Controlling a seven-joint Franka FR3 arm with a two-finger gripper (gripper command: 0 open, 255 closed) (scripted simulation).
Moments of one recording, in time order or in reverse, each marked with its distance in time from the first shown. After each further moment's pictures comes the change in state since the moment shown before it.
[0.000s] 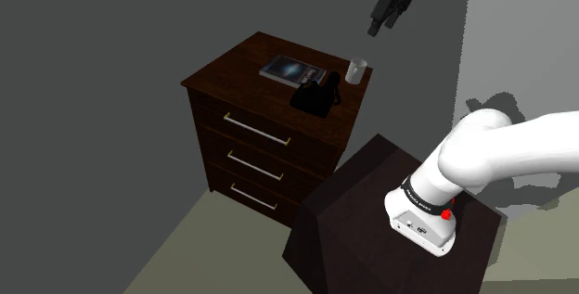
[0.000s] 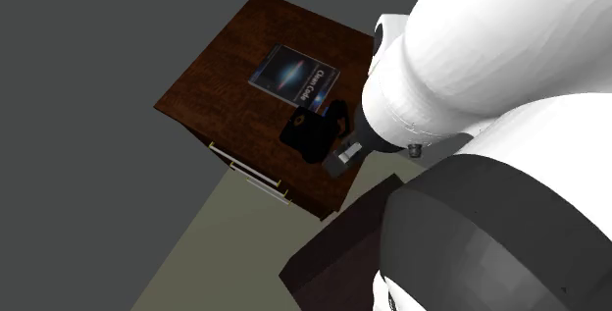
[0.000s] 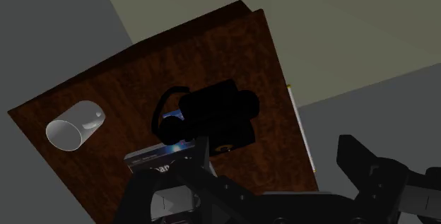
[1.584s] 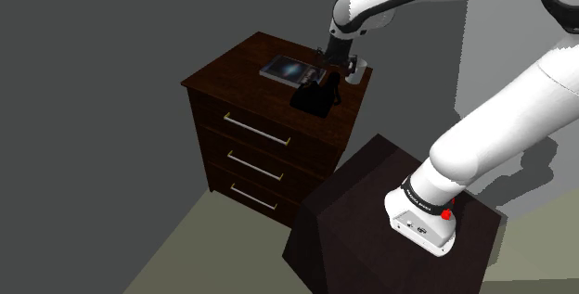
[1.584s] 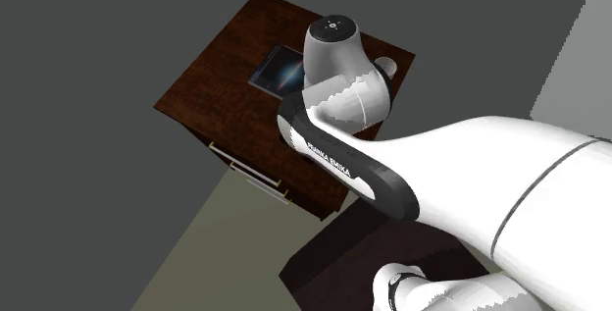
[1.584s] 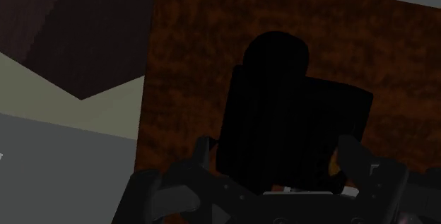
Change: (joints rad) arm -0.225 0.661 0.109 -0.024 0.076 0.503 0.871
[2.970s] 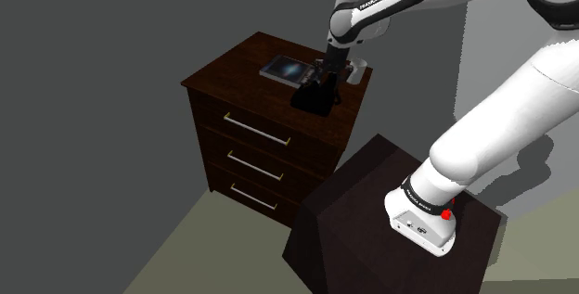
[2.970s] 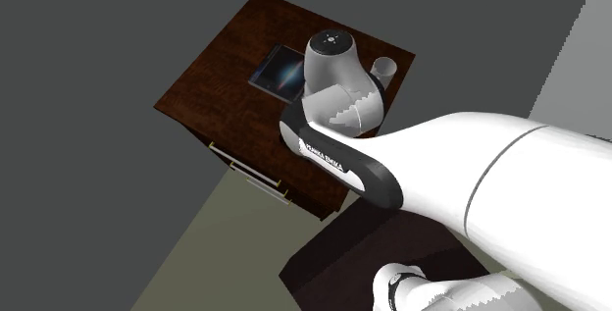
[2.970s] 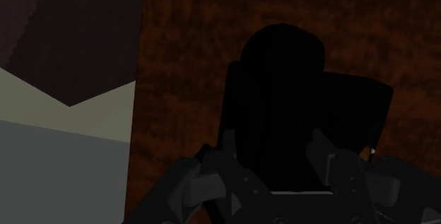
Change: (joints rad) arm -0.003 0.055 -0.001 -0.025 0.000 0.077 0.014
